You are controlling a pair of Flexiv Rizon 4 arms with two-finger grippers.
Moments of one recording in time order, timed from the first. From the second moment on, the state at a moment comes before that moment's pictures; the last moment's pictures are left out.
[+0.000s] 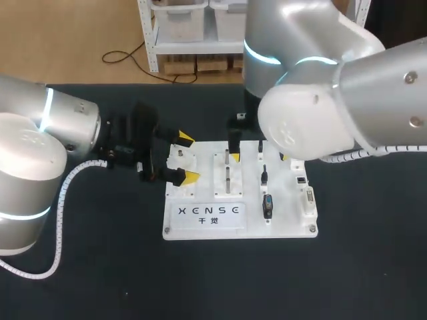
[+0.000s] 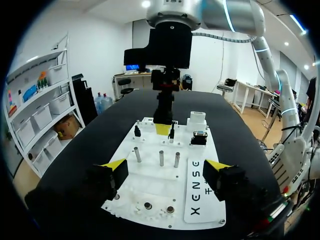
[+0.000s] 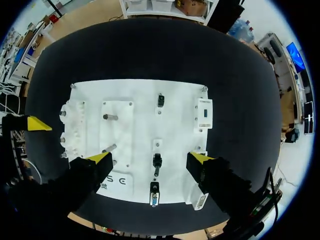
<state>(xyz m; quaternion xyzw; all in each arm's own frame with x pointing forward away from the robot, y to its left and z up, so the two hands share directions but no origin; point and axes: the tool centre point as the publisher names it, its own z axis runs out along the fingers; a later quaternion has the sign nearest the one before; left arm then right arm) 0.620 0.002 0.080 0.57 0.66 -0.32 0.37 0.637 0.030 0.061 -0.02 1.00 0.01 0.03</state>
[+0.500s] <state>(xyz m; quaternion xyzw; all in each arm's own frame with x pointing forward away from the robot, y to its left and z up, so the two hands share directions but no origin) 0.620 0.002 0.080 0.57 0.66 -0.32 0.37 0.620 0.020 0.034 -0.02 1.00 0.01 0.00</state>
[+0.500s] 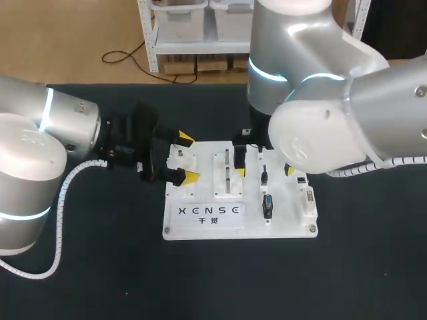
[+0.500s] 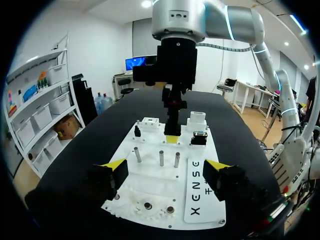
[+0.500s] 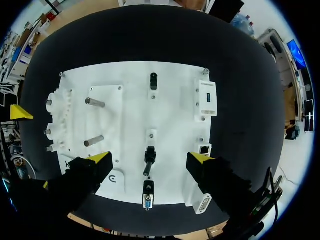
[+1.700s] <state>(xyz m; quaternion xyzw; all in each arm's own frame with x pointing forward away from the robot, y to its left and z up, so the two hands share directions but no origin) 0.620 0.002 0.080 0.57 0.66 -0.32 0.37 0.626 0.020 0.019 -0.02 1.00 0.01 0.00</state>
